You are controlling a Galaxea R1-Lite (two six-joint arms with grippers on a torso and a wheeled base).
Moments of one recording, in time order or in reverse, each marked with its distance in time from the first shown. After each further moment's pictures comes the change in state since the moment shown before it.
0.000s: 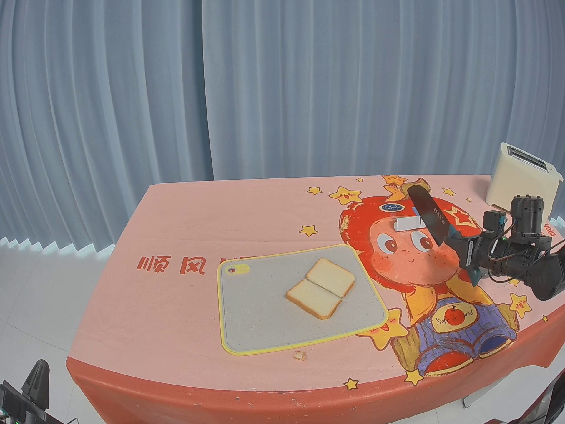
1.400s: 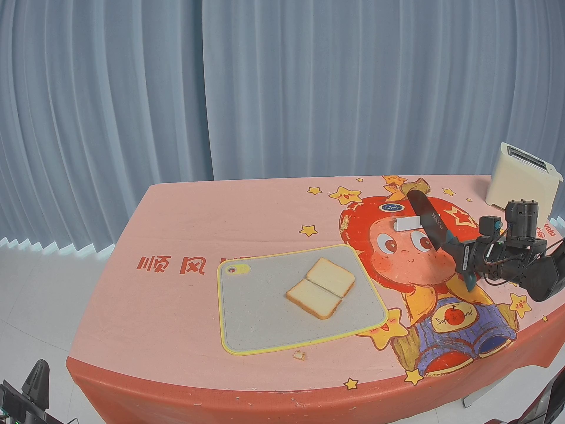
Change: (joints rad) left arm 0.000 0.000 0.000 0.000 0.000 0.000; right arm 0.003 0.042 0.000 -0.001 -0.001 0.004
